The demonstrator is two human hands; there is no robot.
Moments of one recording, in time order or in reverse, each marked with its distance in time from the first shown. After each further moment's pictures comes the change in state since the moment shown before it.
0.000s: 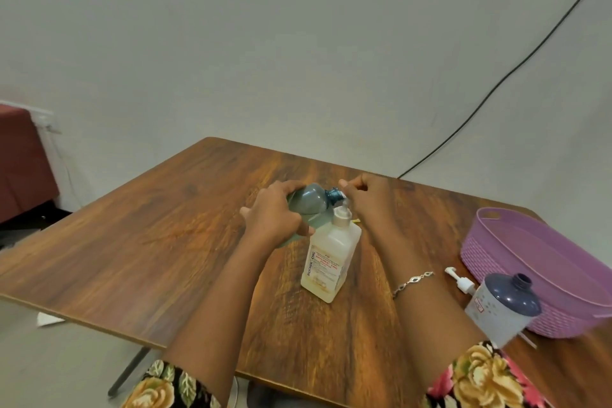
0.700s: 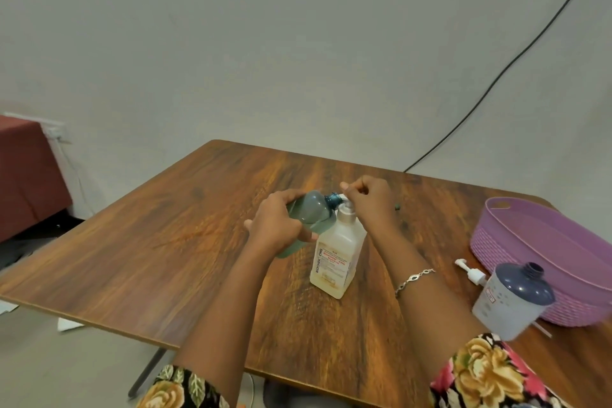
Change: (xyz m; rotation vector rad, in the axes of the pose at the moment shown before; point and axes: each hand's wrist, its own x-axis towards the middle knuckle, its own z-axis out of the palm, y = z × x) left_hand -0.005 -0.011 0.002 -0.110 -0.043 -0.054; right_hand -0.007 0.006 0.005 -0.022 -0.015 -0.030
